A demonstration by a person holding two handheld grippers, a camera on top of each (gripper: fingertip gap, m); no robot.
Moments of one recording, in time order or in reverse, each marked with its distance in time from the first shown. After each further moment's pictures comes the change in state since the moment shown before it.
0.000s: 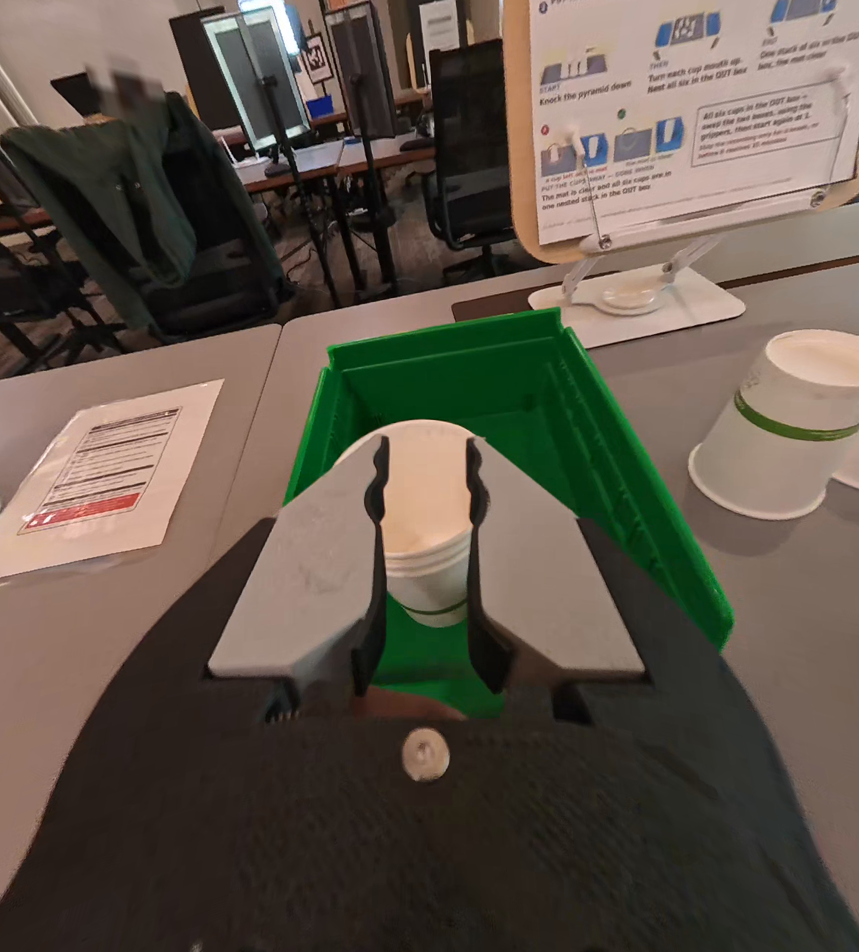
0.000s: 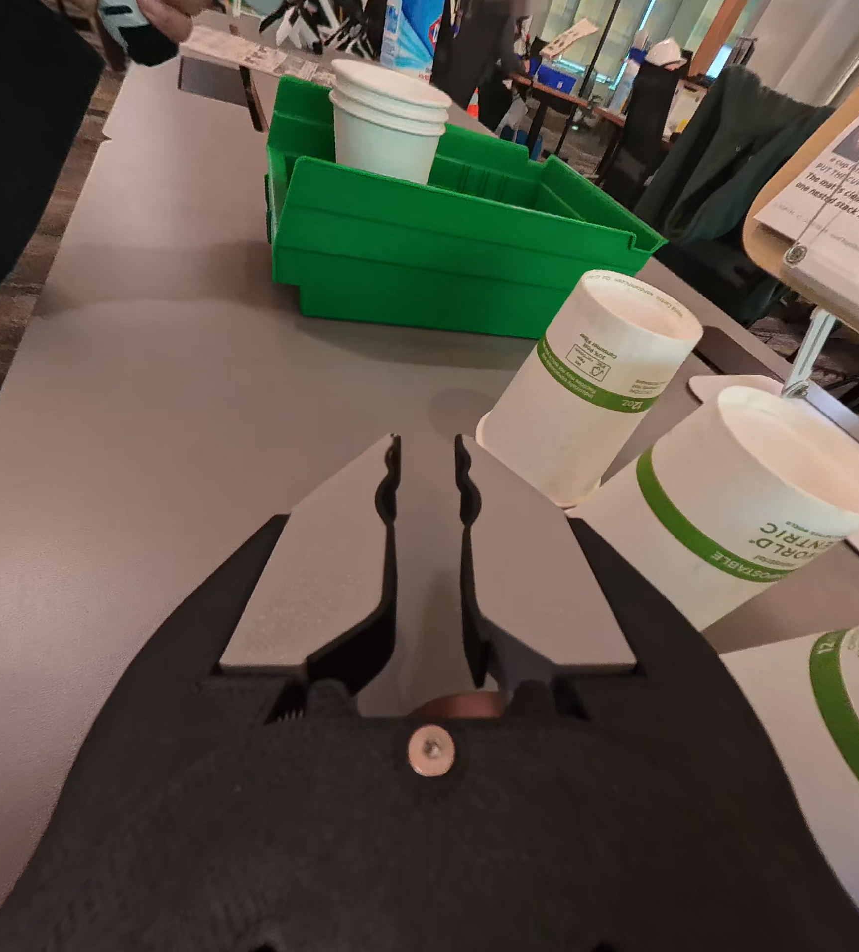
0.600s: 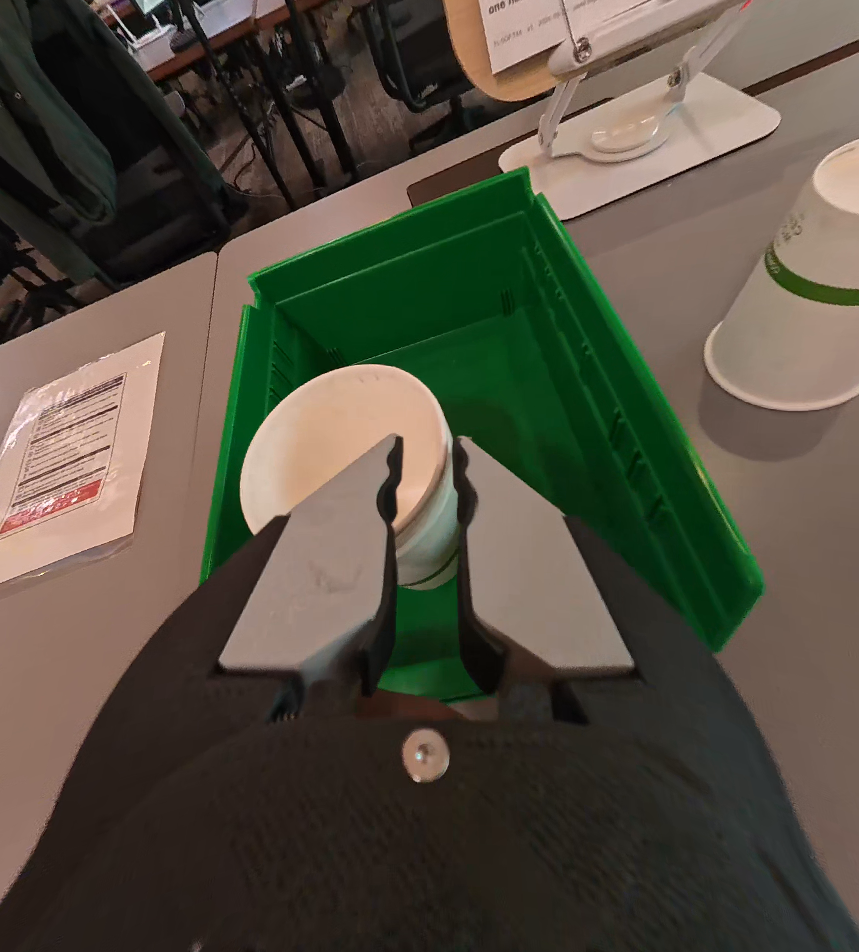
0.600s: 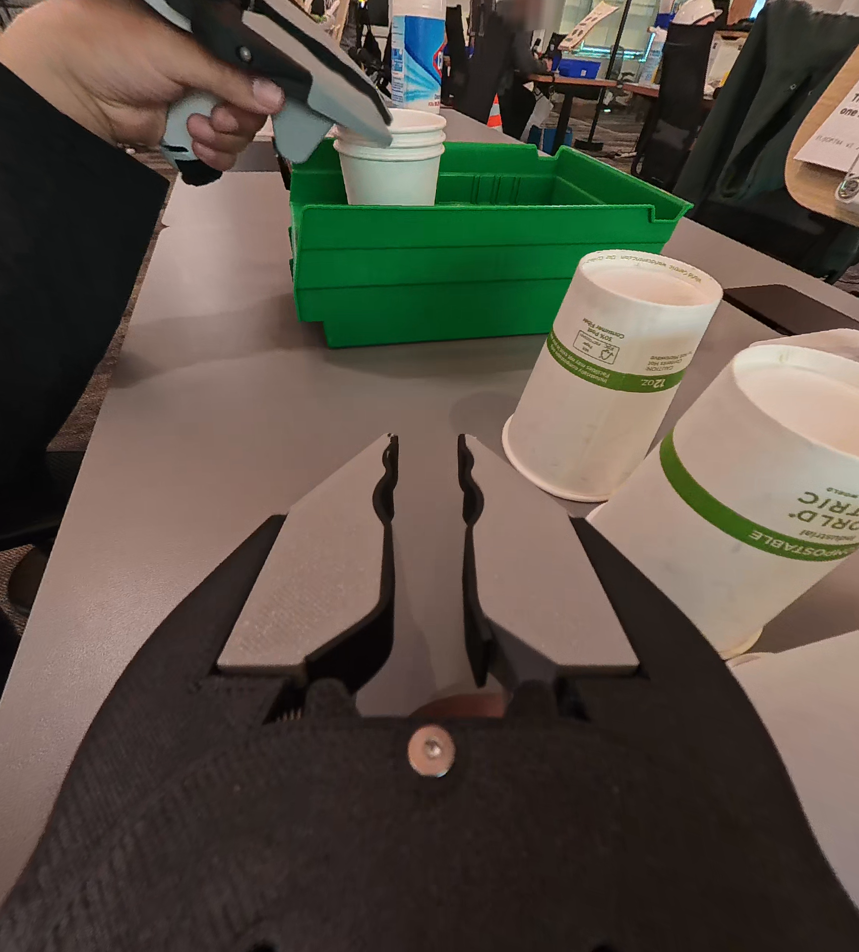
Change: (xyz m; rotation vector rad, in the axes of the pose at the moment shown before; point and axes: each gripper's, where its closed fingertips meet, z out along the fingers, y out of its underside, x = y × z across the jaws) left arm 0.028 0.041 0.031 -0.228 0.060 0.153; right arm 0.000 -0.004 -0.002 0.032 -0.080 0.183
